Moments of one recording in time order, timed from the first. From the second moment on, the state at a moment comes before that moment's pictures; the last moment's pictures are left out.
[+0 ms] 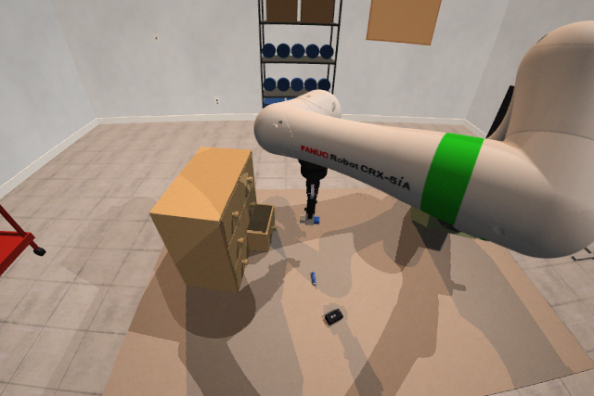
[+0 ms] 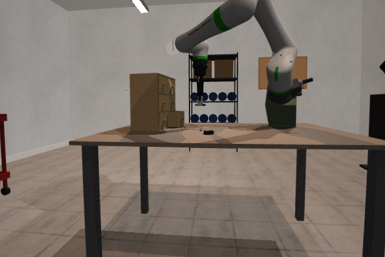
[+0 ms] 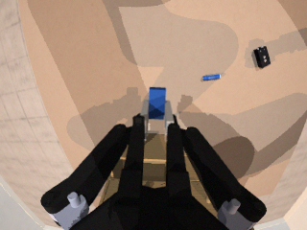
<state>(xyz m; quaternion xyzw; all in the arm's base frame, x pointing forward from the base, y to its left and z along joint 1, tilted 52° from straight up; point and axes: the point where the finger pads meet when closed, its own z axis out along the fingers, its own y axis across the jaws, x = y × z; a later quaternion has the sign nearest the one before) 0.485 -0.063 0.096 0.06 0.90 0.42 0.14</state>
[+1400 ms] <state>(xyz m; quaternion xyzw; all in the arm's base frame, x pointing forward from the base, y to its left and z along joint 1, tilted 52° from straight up) 0.473 -0.055 0.087 0.21 0.81 0.37 0.42</state>
